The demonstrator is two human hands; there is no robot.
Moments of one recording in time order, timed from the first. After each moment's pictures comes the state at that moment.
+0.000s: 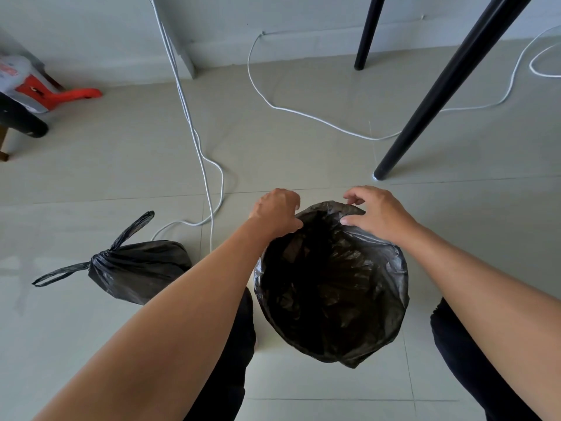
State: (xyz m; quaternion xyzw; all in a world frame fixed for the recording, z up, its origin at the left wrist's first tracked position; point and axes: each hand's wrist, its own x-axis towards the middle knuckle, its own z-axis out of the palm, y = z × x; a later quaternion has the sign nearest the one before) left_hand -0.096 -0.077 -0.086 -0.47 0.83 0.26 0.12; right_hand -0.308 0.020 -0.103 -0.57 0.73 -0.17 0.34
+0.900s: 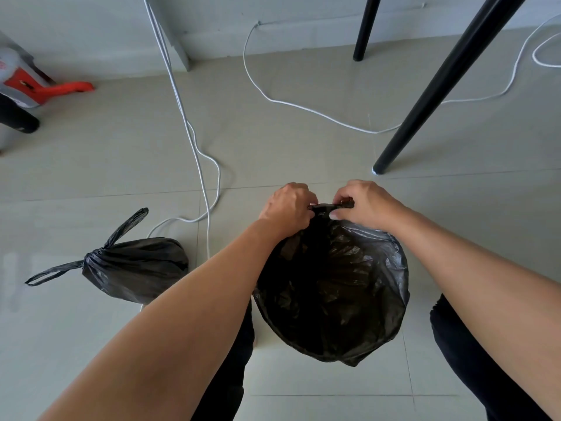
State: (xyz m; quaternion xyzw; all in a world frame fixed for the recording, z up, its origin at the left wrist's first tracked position) left_hand -0.115 -0.067 -0.102 -0.42 0.87 0.27 0.03; right_hand -0.302 -0.003 -0.107 -0.62 0.70 -0.08 0.34
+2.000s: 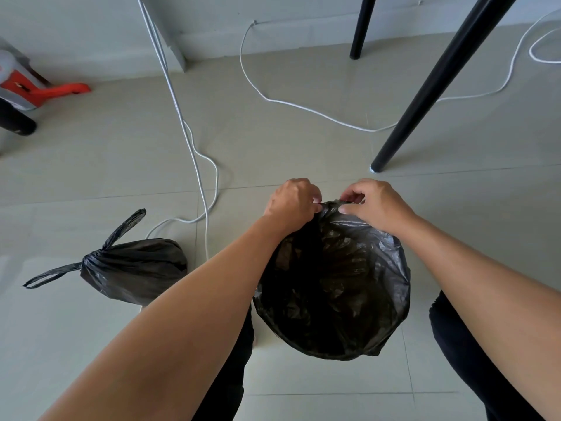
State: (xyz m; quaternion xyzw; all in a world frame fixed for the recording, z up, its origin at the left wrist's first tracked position) left_hand -0.129 -0.067 -0.099 -0.44 0.84 0.31 0.00; right_hand -0.311 0.016 -0.107 -0.54 0.73 -0.20 0.36
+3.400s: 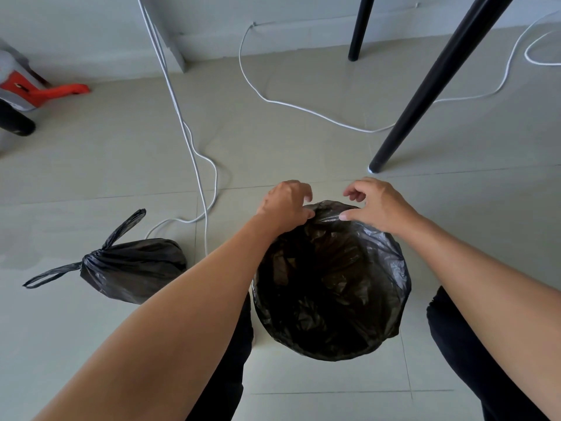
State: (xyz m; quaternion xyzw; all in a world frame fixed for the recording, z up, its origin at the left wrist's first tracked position) left_hand -0.118 -0.070 -0.090 -0.45 0.83 0.30 0.06; right_hand -0.317 0.022 -0.099 -0.56 0.73 -0.18 0.35
